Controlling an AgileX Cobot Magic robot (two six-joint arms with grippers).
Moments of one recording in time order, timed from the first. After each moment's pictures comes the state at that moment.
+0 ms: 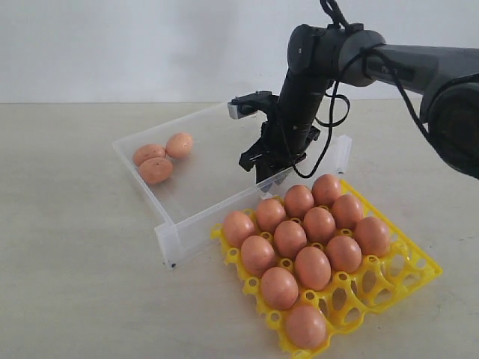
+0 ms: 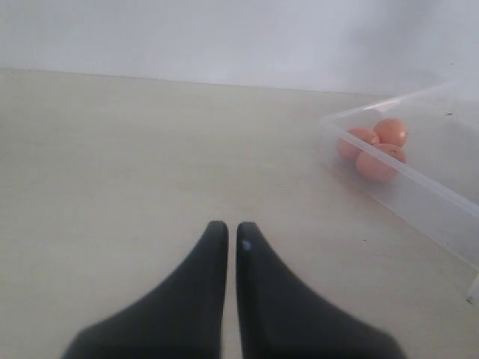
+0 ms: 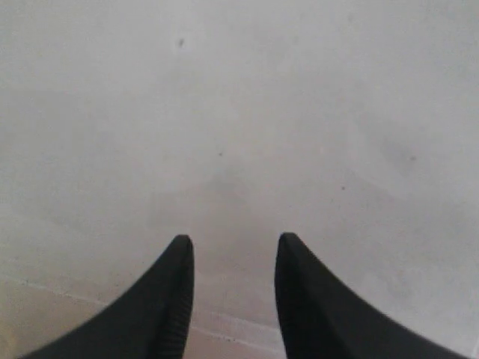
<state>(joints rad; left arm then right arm) 0.00 0.00 0.00 0.04 0.34 -0.08 0.26 2.45 -2.08 0.26 1.21 -0.46</state>
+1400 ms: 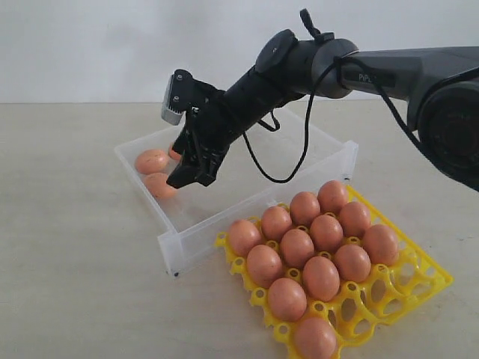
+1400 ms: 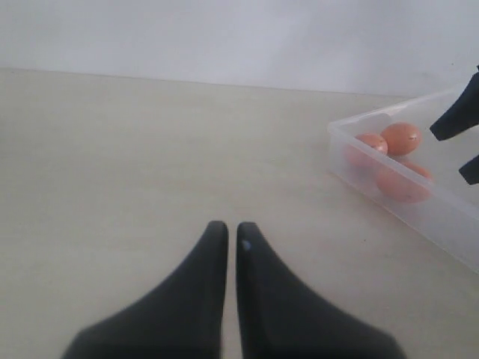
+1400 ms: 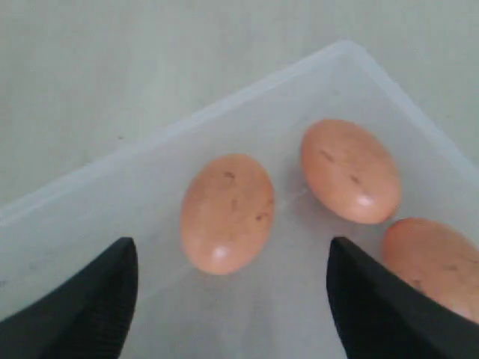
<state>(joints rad) 0.00 0.00 0.00 0.04 0.34 -0.08 0.36 2.39 -1.96 0.85 0.92 -1.56</state>
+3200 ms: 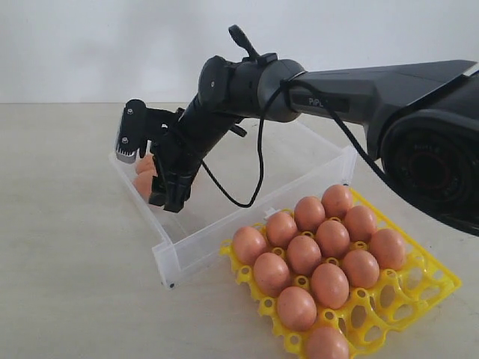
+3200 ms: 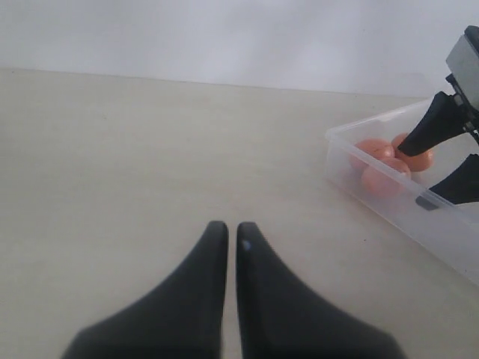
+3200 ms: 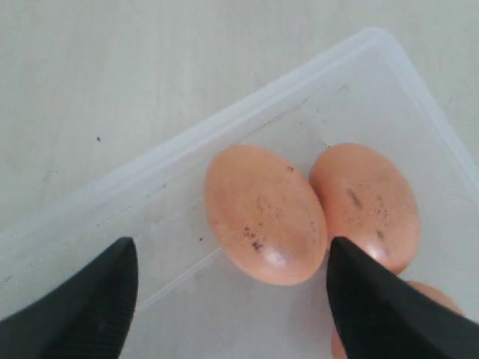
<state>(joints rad) 0.00 0.00 0.00 0.04 0.34 -0.08 0.53 2.39 -1.95 0.49 0.70 -1.30</state>
